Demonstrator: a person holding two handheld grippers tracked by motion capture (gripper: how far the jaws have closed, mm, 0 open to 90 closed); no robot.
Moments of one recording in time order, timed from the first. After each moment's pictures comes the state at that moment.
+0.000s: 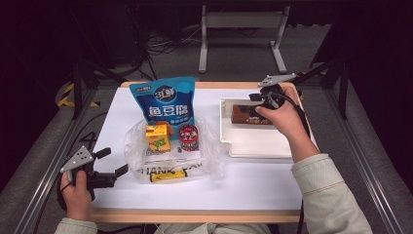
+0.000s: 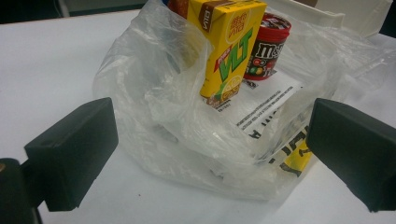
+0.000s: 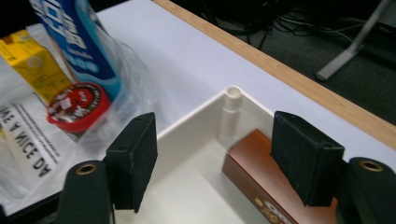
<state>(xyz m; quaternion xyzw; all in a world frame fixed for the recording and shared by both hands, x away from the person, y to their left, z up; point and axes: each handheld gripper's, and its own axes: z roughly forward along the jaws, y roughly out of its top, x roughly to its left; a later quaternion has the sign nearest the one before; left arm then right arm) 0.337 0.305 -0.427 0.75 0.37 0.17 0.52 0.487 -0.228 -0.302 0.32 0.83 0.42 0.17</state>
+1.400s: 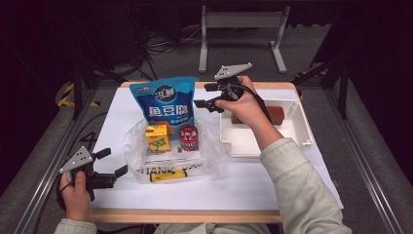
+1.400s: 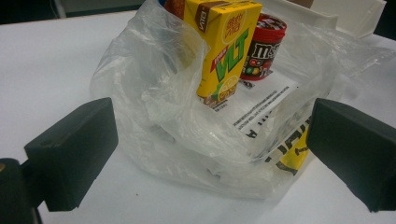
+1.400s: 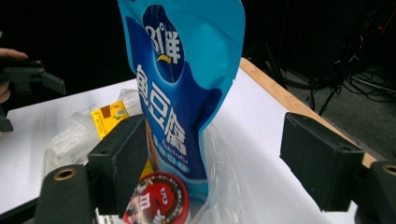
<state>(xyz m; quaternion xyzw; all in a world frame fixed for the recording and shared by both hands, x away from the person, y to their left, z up) 0.335 0.306 -0.426 0.75 0.36 0.17 0.53 0.508 -0.120 -0.288 0.20 0.83 0.51 0.12</state>
